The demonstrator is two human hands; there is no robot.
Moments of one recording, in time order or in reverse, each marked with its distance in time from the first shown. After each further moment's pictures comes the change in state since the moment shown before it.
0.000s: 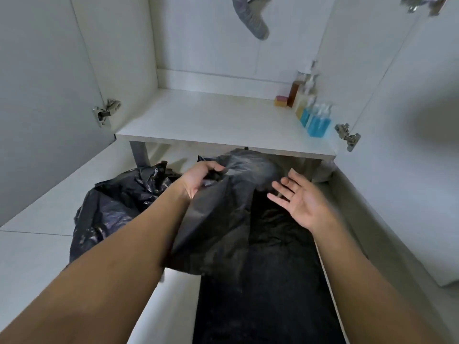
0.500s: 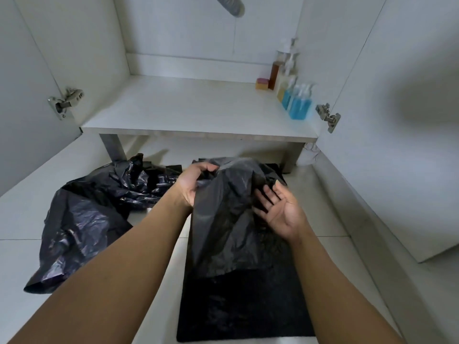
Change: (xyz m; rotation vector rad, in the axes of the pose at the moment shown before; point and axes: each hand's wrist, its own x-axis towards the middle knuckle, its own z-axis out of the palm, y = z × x) left_hand 0.007 -0.037 0.040 -0.104 0.034 -0.126; right_hand -0.005 0.050 -0.041 0.275 0.042 0.109
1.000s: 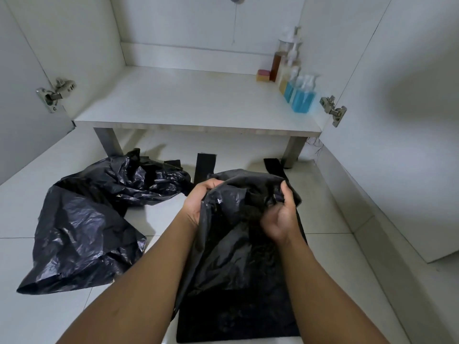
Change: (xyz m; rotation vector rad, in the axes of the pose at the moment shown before) left_hand 0.008 -0.055 0.001 -0.016 -0.053 0.041; right_hand 0.013 0.030 -0.009 0.081 0.021 0.072
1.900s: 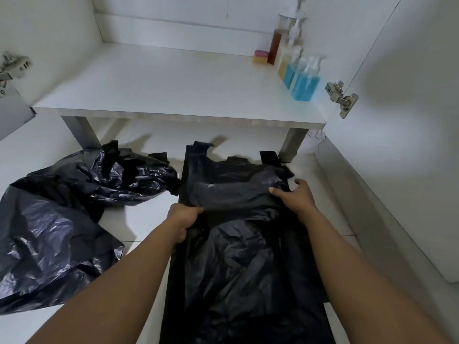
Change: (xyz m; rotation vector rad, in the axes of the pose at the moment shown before) left_hand 0.113 -0.070 -0.059 0.429 0.401 -0.182; right_hand 0.078 -0.077 -0.050 -1.257 0.534 -0.205
